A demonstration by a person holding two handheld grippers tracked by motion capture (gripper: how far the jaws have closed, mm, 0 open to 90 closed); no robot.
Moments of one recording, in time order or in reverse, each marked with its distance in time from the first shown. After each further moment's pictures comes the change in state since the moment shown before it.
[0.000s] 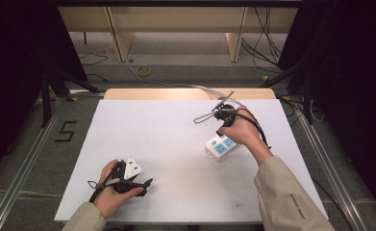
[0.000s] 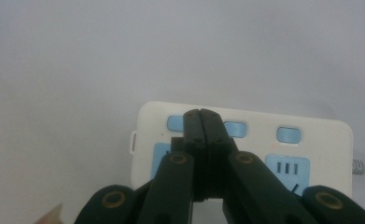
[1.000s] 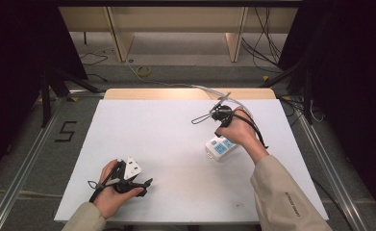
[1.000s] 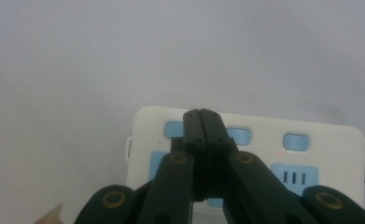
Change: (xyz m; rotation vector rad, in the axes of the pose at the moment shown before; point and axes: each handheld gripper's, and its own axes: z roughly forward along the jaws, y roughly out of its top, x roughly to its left) left arm -0.001 0.000 0.000 -0.006 0.001 -0.004; right arm 0.000 0.004 0.012 0.023 -0.003 0.001
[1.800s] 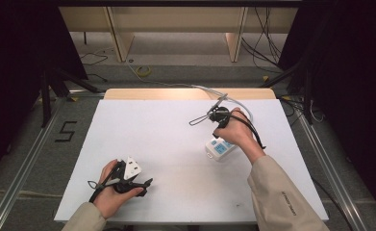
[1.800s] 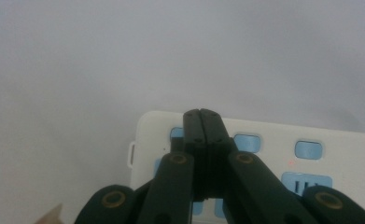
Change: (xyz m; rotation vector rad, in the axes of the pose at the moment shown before) left arm 0.000 0.000 0.000 0.000 0.000 0.005; right arm 0.004 0.003 0.009 0.015 0.003 -0.007
